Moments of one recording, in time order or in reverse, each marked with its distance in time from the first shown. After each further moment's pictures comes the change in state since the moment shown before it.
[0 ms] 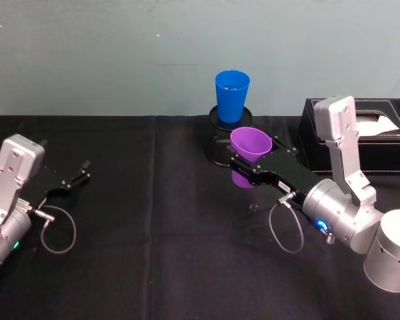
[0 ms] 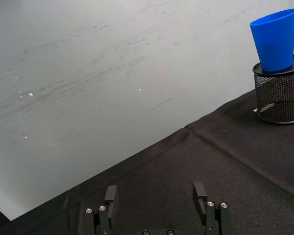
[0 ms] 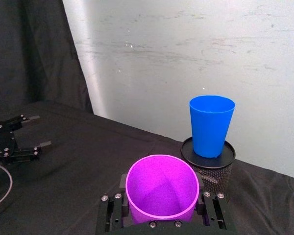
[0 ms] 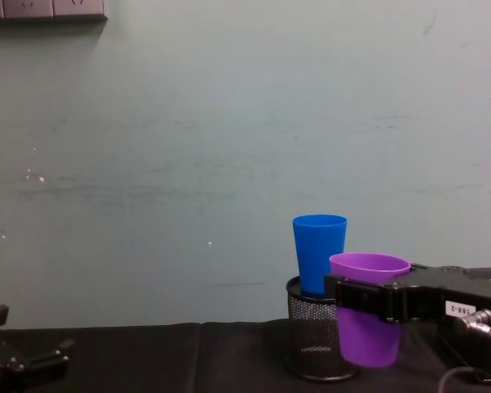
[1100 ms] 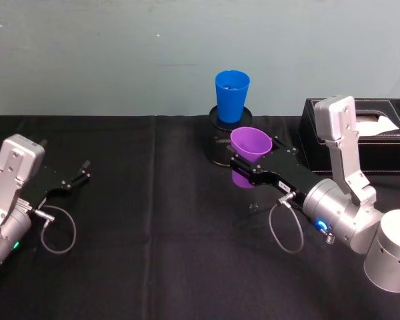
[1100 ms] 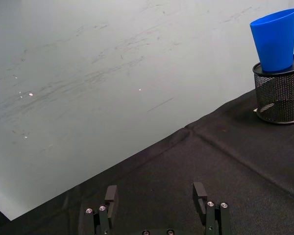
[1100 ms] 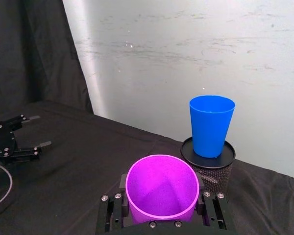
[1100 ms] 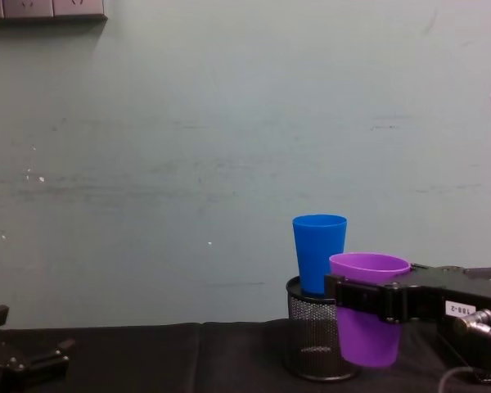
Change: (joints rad) left arm 0.000 0.000 0.000 0.000 0.000 0.000 0.000; right arm 0.000 0.000 0.000 0.000 0.000 0.000 0.000
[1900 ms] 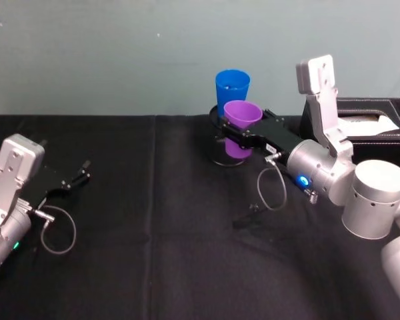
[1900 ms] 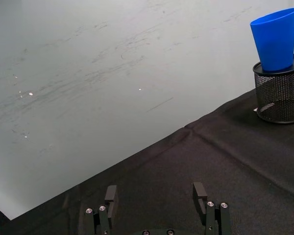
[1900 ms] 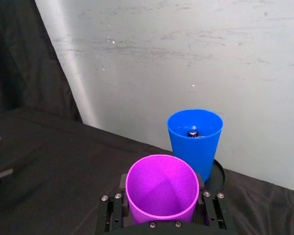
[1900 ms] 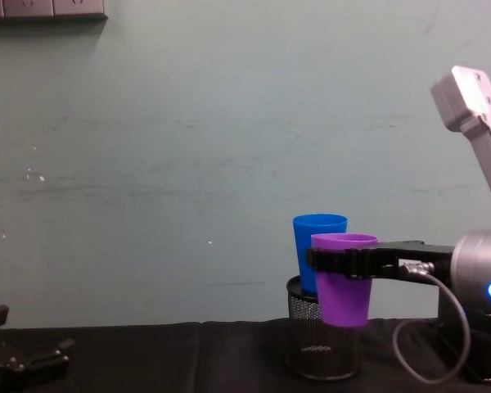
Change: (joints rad) left arm 0.000 0.000 0.000 0.000 0.000 0.000 0.000; right arm 0.220 -0.094 -0.014 0.223 0.005 0.083 -0.003
